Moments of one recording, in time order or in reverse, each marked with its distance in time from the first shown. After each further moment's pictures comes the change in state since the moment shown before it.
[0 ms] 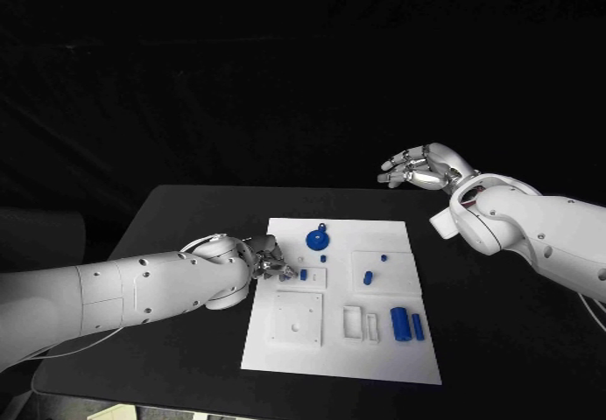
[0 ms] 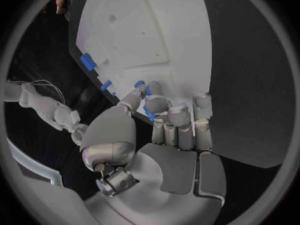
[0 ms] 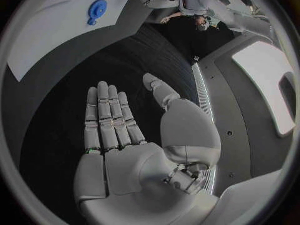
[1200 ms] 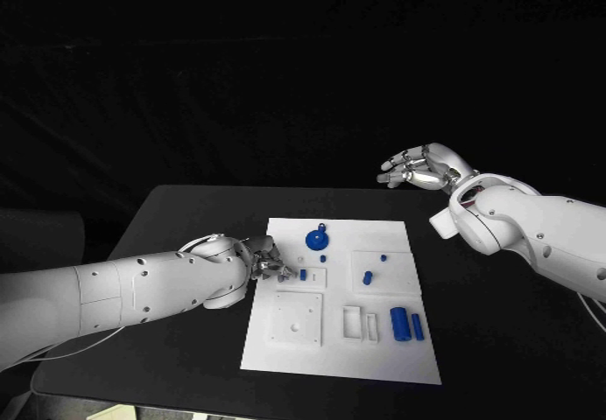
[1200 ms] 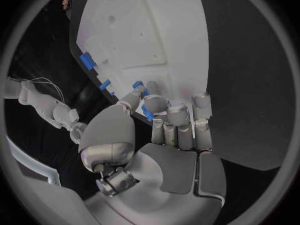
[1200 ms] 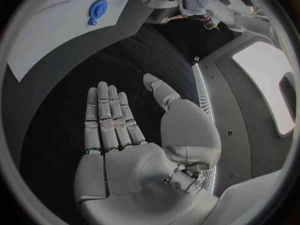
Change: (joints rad) left arm -0.001 -0.002 0.000 -0.011 0.024 0.010 0.008; left_hand -0.012 -0.084 0.017 0.095 -0.140 0.008 0.009 0.002 -0.002 -0.007 0.000 0.000 -0.014 0.004 -0.011 -0.004 -0.005 0.016 0.000 0.000 0.000 0.000; right arm 0.000 0.000 0.000 -0.003 0.000 0.001 0.000; right_hand 0.000 0.000 0.000 0.000 0.000 0.000 0.000 0.000 -0.002 0.000 0.000 -0.004 -0.005 0.000 0.000 -0.004 -0.002 0.000 0.000 0.000 -0.004 -0.002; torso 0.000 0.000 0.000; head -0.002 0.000
